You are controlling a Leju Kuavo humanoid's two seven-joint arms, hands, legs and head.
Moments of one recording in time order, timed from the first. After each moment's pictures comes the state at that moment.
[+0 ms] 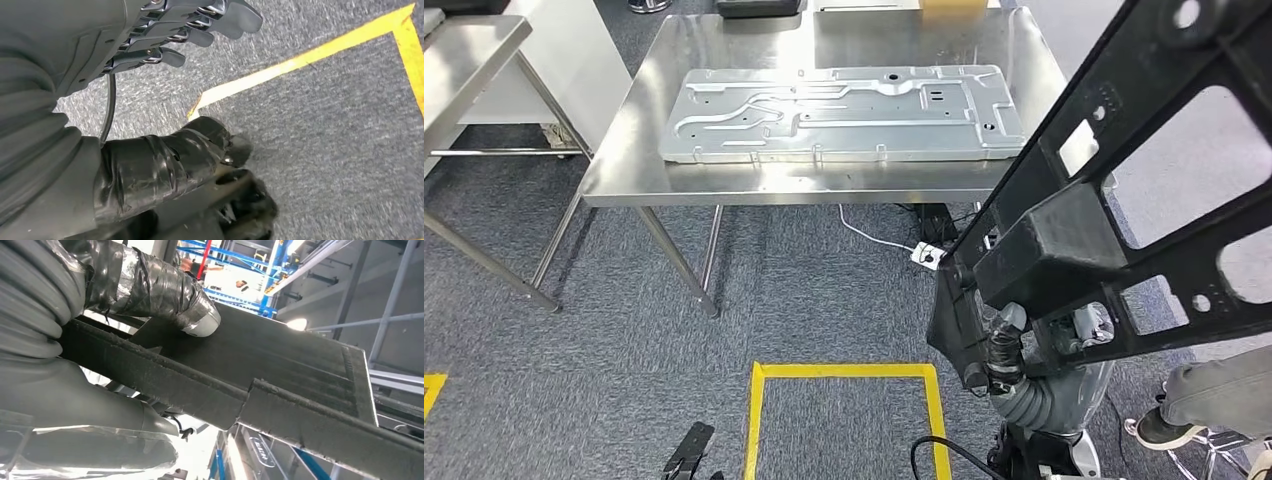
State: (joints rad) left arm -0.17 0.06 -0.84 -0.23 0.78 0.22 -0.27; right arm 0.04 -0.16 0.50 -2.15 0.34 -0.69 -0.30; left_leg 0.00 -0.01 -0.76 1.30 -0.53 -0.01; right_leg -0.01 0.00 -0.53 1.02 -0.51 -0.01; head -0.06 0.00
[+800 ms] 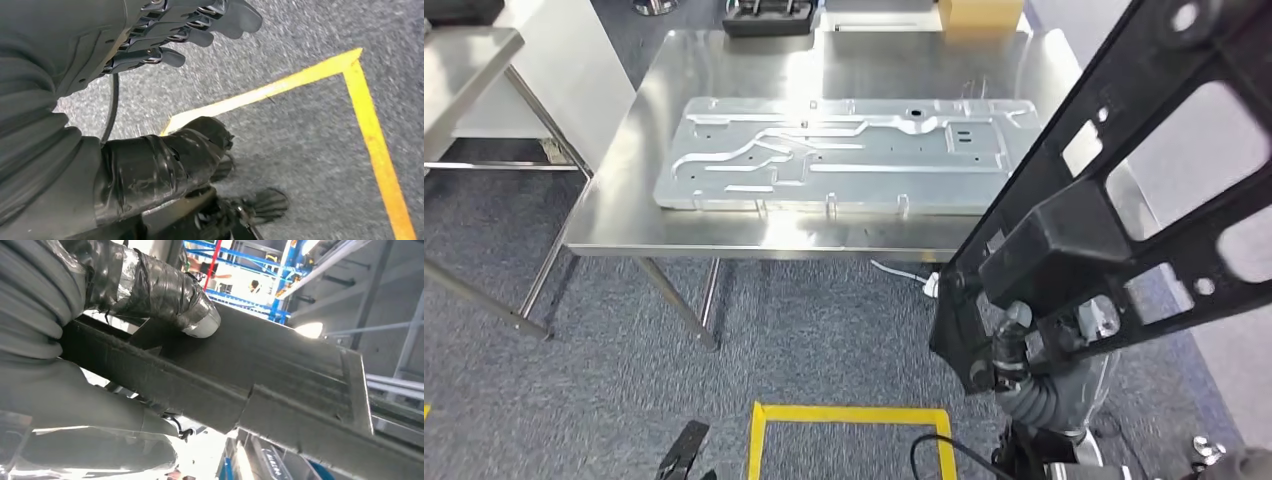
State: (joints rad) left arm -0.17 0.06 -0.84 -0.23 0.78 0.22 -0.26; right arm 0.05 -0.15 0.48 -2.14 0.33 -0.69 -0.30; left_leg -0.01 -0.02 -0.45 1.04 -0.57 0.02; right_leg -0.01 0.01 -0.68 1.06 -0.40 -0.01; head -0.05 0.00
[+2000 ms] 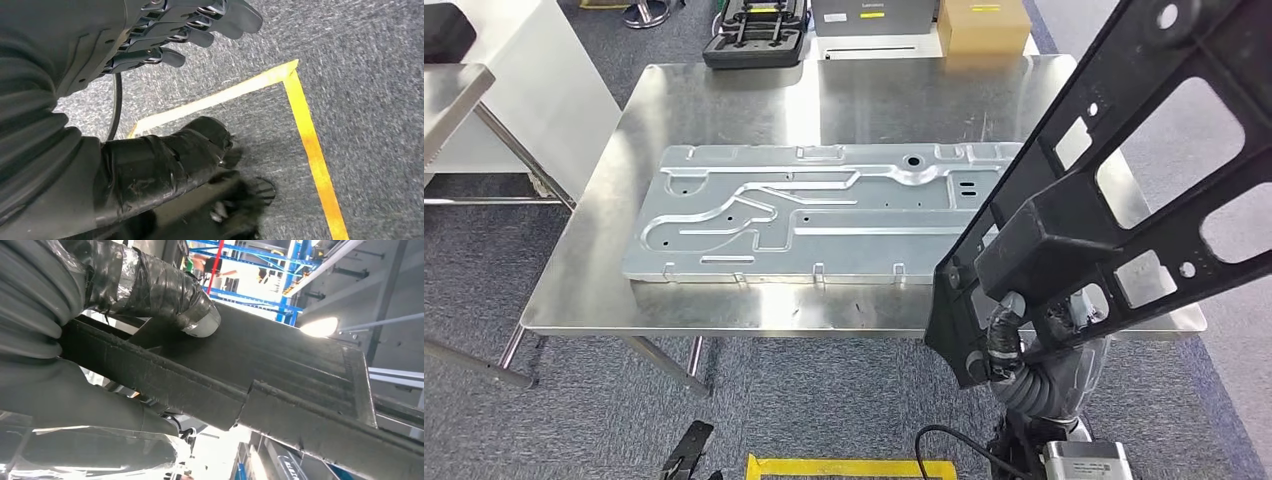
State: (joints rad) left arm -0.17 0.07 -0.84 -0.23 0.80 0.23 -0.26; right arm 0.03 -0.15 0.48 -2.10 0.27 -0.69 -0.30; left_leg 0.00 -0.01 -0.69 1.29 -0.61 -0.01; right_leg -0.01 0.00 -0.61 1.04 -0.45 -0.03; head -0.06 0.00
